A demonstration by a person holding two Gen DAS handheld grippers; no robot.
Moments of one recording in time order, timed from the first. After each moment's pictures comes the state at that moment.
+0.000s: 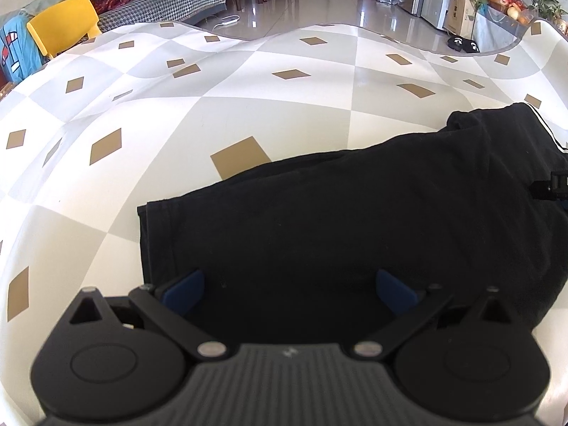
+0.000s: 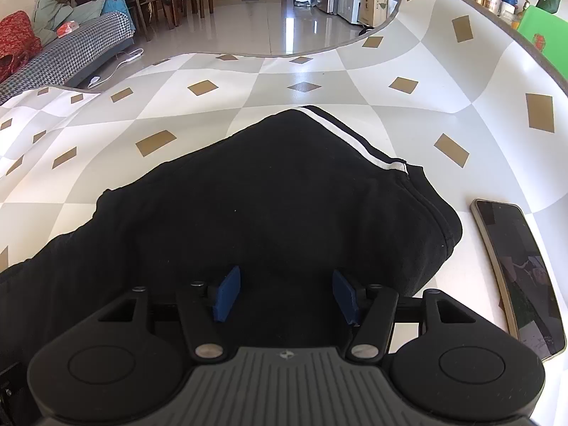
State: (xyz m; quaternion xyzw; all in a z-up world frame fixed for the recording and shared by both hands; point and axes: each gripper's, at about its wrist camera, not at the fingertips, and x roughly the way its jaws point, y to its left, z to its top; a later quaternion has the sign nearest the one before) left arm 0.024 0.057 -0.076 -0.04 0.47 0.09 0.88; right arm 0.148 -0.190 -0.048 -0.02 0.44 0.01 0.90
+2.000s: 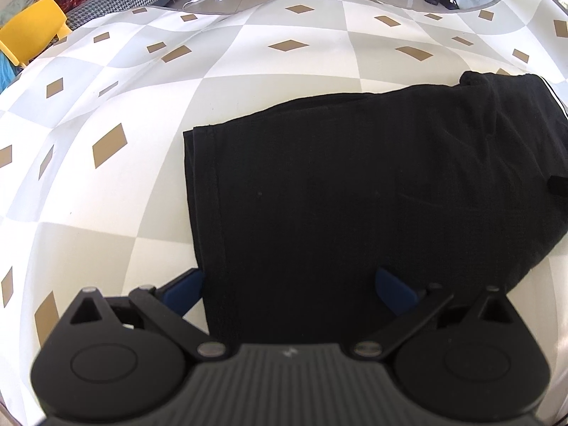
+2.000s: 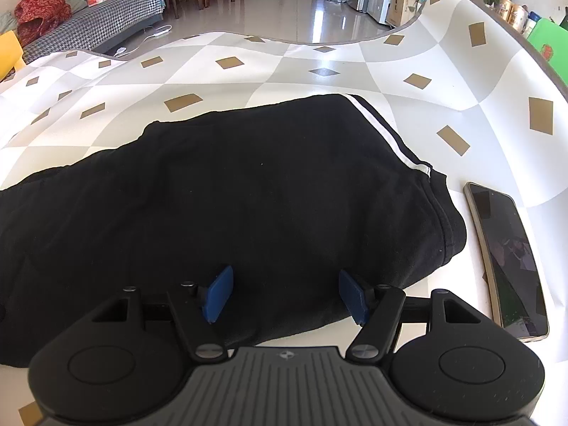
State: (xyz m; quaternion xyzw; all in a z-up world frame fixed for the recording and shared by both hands) left arm 0.021 0.088 -0.066 0.01 0.53 0.04 0.85; right arm 0.107 -0.198 -0.048 -0.06 0.46 0.05 0.89
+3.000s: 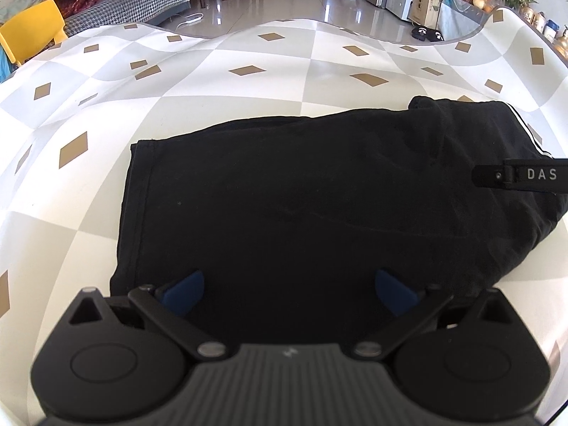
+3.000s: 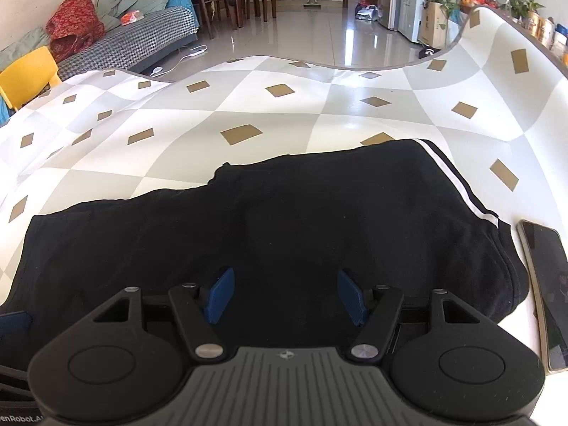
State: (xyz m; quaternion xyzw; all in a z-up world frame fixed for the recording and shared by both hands) left arm 0.009 0.034 -0.068 -0.04 0.47 0.03 0.88; right arm 0.119 -0.157 -0.038 -0.04 0.42 0.11 0.90
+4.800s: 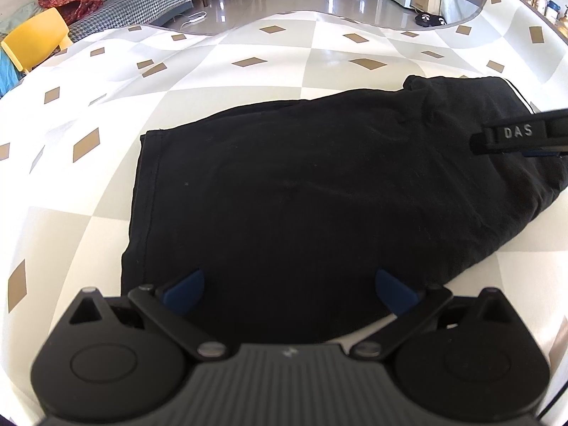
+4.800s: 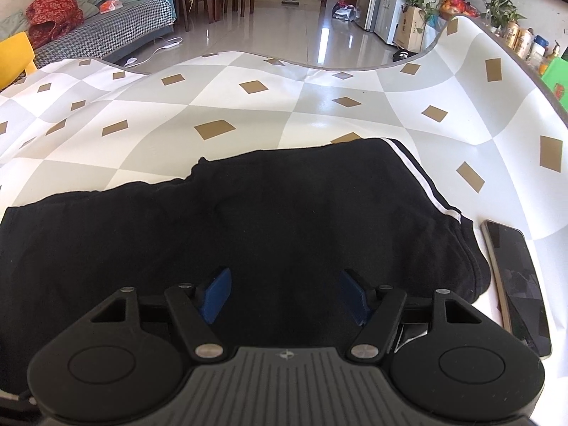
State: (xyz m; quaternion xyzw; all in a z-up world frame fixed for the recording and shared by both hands) left arm -0.009 0.020 -0.067 -0.01 0.49 0.04 0.87; right arm 0.105 -0.161 -0.031 -0.07 0.43 0.05 0.90
